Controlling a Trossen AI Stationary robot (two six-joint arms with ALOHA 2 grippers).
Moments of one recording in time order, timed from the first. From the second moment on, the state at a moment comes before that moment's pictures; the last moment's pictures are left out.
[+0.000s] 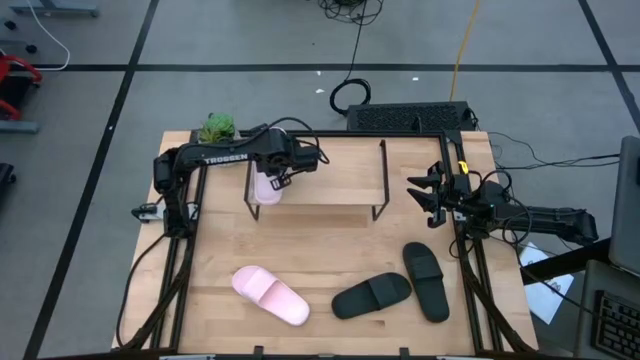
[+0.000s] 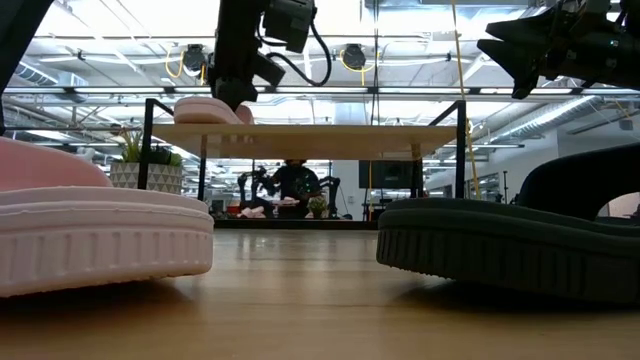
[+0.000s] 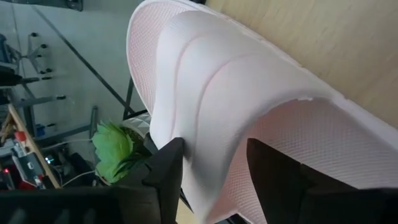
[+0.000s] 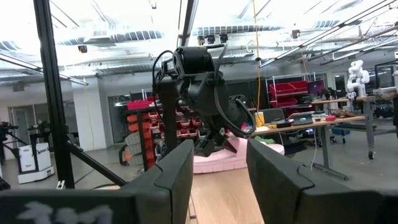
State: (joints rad) left arm 0.24 1.87 1.74 -1.57 -0.61 -0.27; right arm -0.18 0.25 0.03 0.55 0.00 0.14
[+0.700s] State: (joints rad) left arm 0.19 1.86 1.74 -1.57 -0.61 -0.24; right arm -0.18 0.25 0.03 0.55 0.00 0.14
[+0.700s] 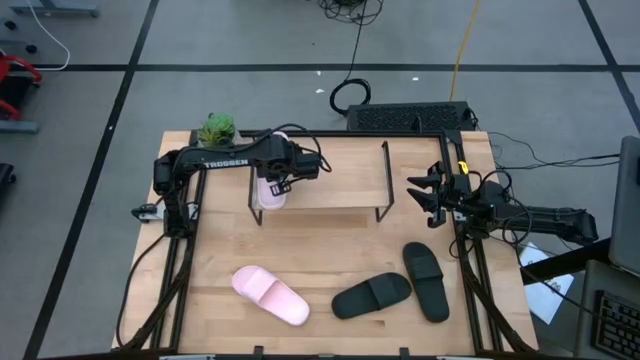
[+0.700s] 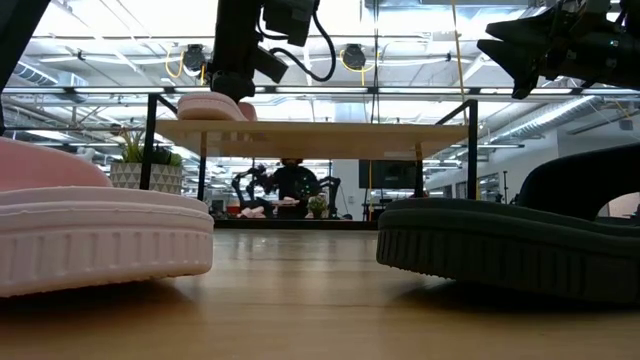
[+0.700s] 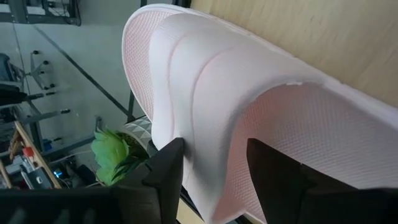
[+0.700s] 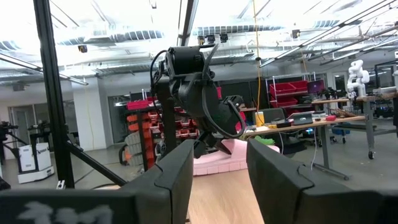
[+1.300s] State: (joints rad) left arm 0.17 1.79 1.74 -1.57 -0.55 -0.25; right arm -0.18 0.25 0.03 0.54 0.00 0.14
